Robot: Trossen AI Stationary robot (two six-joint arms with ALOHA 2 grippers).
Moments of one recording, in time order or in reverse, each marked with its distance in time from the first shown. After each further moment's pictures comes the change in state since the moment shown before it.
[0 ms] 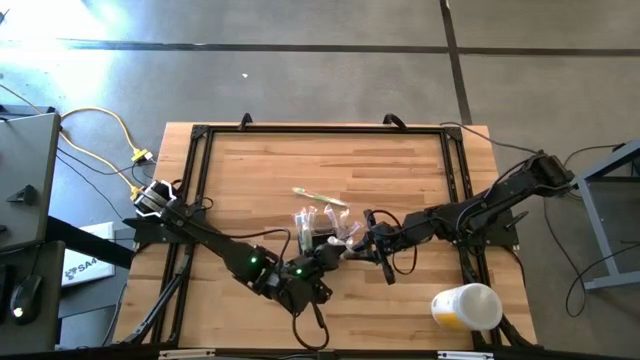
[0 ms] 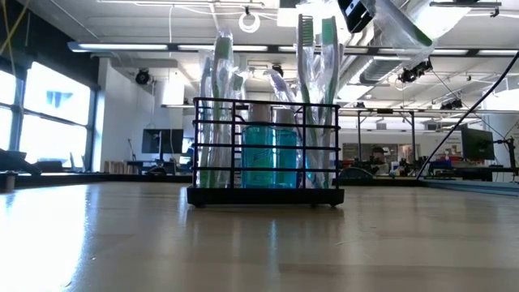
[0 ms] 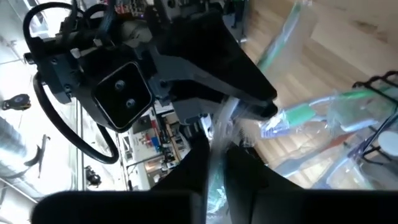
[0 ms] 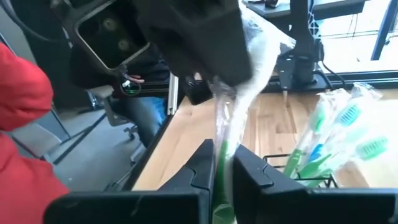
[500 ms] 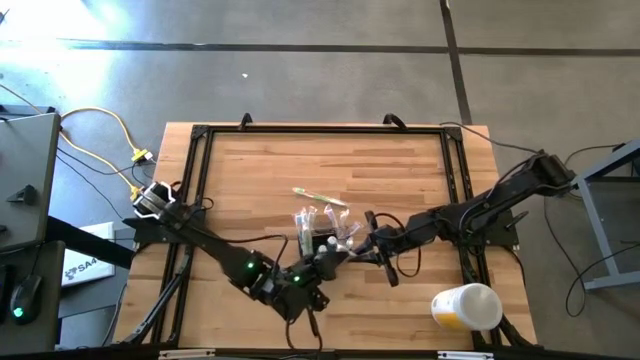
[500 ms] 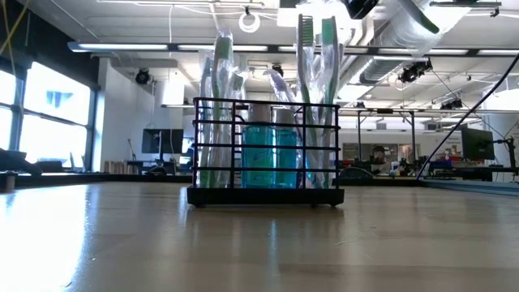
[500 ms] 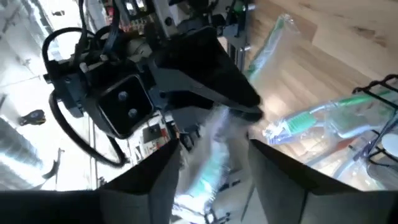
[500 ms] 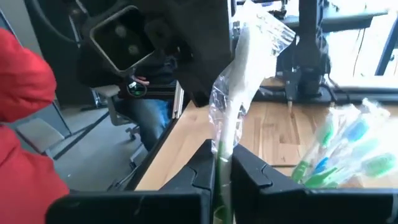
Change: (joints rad) left arm -0.043 -0.001 0.002 0.040 -0.010 0.091; right arm 0.012 -0.011 0.002 0.006 -0.001 -0.046
